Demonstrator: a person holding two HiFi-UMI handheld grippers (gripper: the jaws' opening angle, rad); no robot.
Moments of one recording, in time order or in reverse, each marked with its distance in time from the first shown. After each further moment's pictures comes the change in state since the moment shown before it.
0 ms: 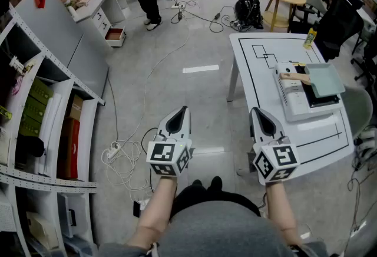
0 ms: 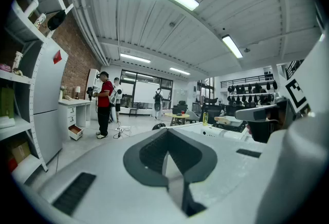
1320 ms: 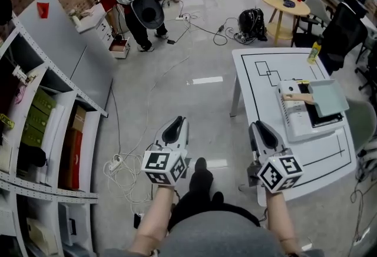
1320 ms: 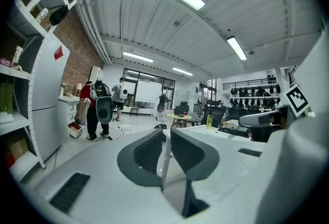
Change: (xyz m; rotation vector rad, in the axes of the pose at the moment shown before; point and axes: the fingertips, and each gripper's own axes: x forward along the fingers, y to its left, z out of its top) left arm 0.035 0.023 0.013 -0.034 -0.003 0.012; right arm 0.030 -0.025 0.000 0.194 -0.010 0.061
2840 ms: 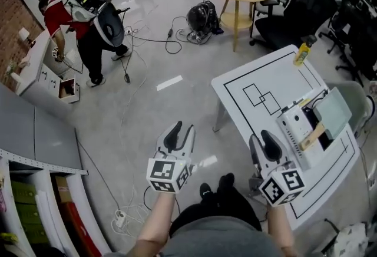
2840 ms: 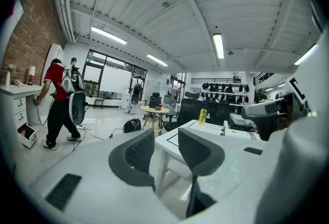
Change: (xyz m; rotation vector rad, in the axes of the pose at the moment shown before) left arm 0.283 0.074 0.012 0.053 0.106 -0.407; right arm 0.177 -0.084 0.038 0.006 -0.058 -0.406
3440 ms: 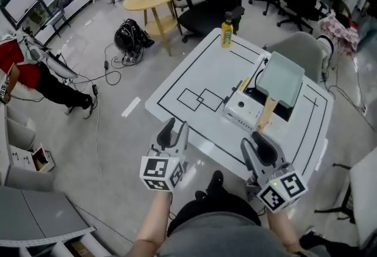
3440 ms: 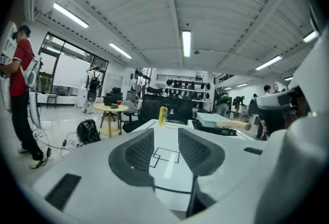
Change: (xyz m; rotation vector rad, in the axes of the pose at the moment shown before) left arm 0.139 -0.150 0.006 0.088 0.053 -0.437; right arm -0.090 -0.095 0.040 0.063 -0.181 -0.293
